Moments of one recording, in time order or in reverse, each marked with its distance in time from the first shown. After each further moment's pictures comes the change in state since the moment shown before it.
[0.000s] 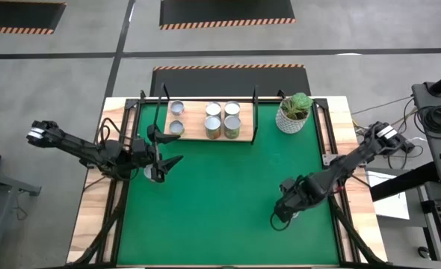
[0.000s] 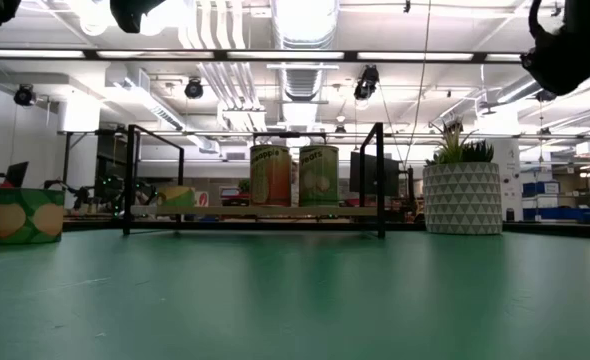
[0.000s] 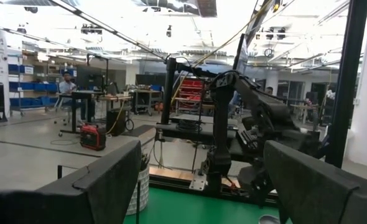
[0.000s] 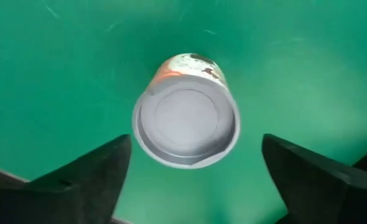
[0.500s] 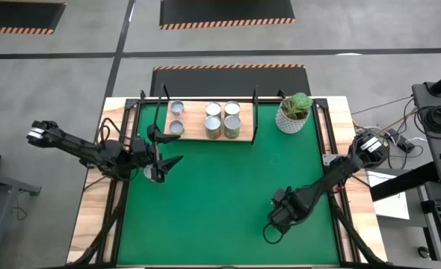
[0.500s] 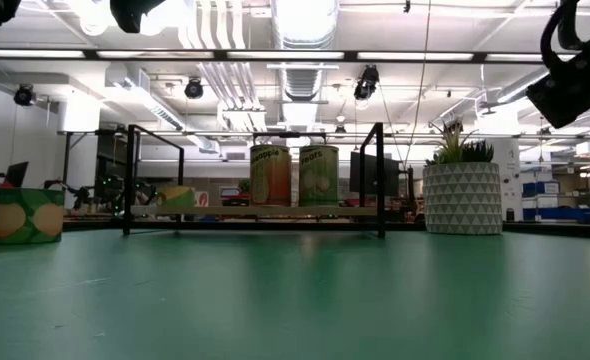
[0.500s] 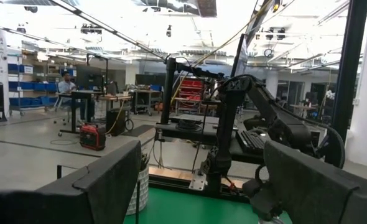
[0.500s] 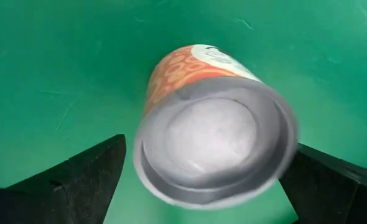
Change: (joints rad) left arm 0.000 0.000 0.000 0.000 0.001 -0.002; right arm 0.048 0.238 0.077 -0.005 -0.006 -0.219
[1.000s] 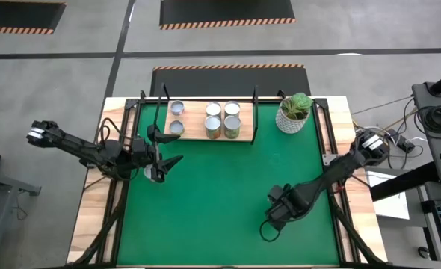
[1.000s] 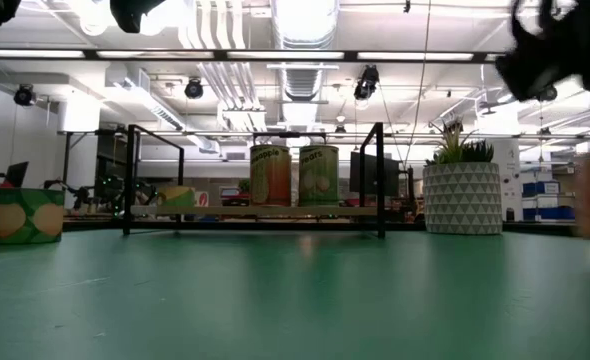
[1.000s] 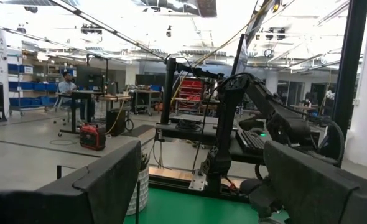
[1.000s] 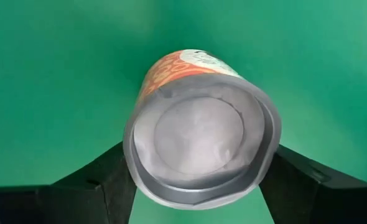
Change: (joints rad) left arm 0.000 0.000 0.000 0.000 0.000 0.000; right arm -0.025 -0.019 0.036 0.001 0.095 -0.017
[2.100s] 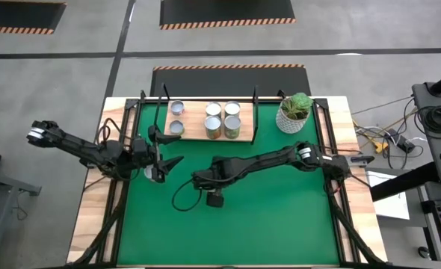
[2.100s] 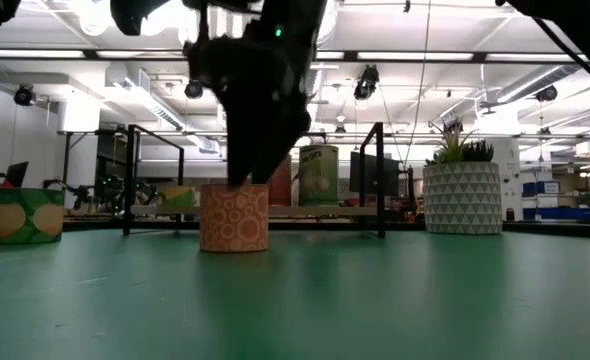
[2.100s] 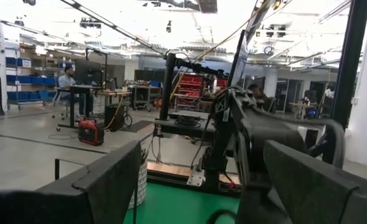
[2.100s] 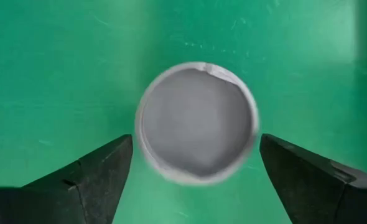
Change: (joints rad) left arm 0.000 0.000 0.000 -0.019 0.000 -0.025; right arm -0.416 0.660 1.003 -0.060 0.190 -1.093
